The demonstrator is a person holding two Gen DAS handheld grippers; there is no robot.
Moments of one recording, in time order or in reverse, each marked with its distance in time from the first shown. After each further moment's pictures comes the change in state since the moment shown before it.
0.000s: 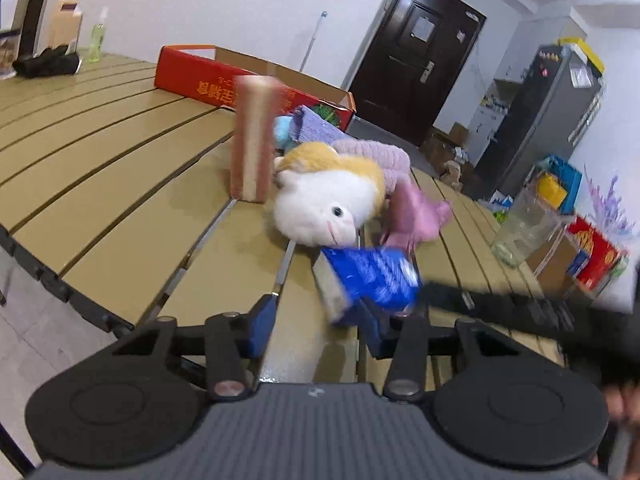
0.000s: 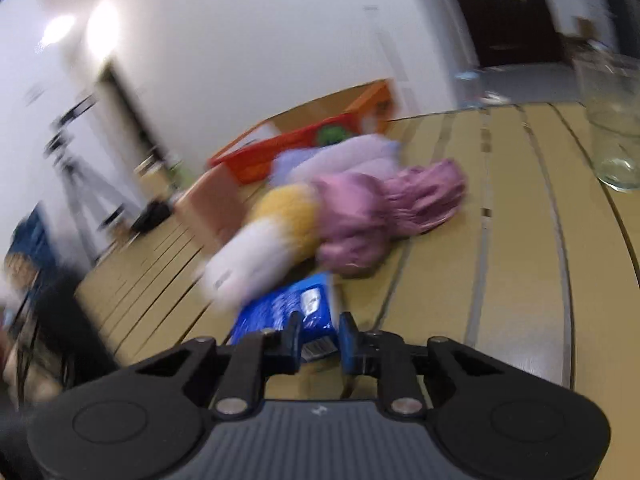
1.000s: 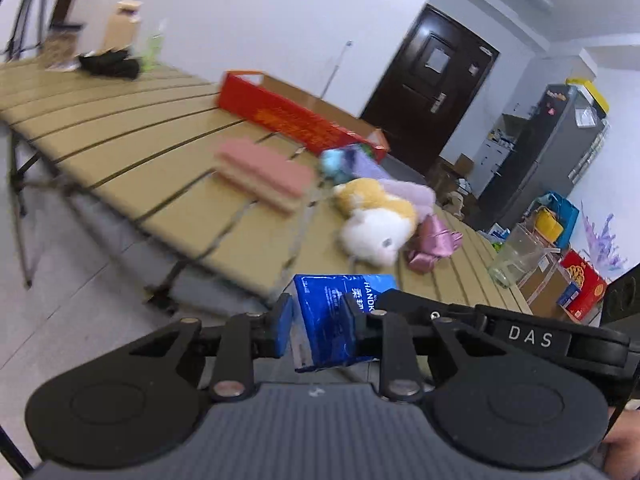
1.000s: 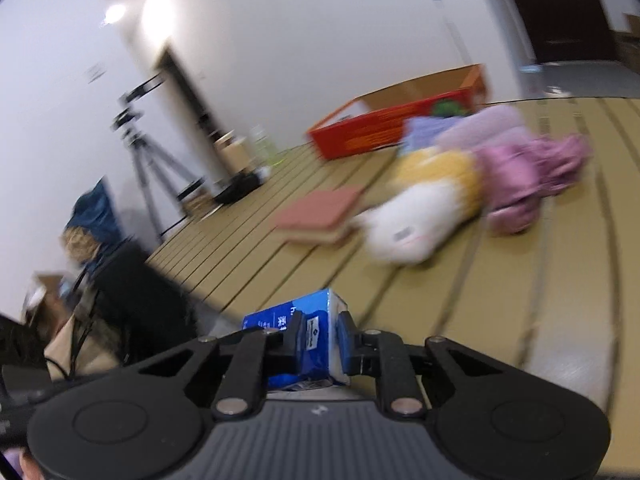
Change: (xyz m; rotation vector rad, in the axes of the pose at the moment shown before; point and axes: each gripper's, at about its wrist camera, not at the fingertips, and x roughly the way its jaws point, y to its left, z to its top) left arm -0.102 0.069 -0.017 -0.095 -0.054 -0.006; right arm 0.009 0.100 -0.043 -0.020 0.052 0.187
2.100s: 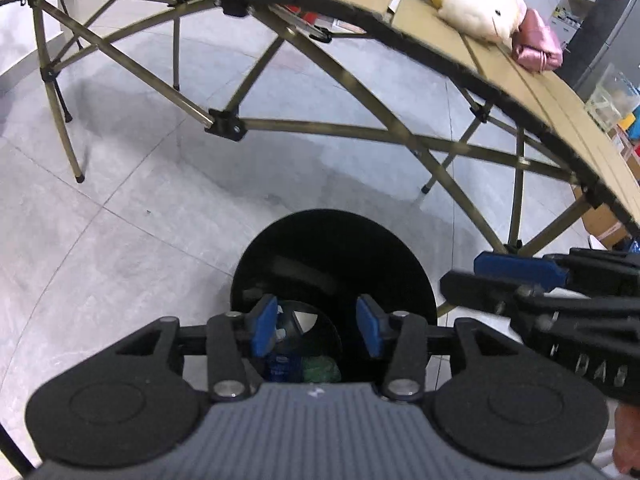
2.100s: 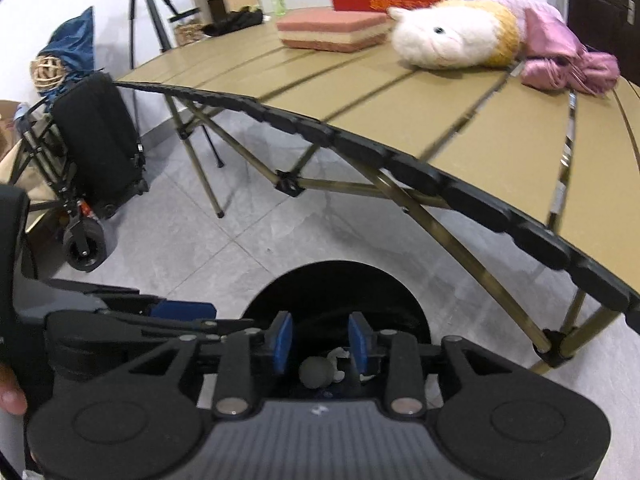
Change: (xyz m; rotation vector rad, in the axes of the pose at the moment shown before) left arm 0.058 0.026 -0.083 0.096 0.386 0.236; right arm 0.034 0.010 -0.082 -0.252 0.311 -0.188
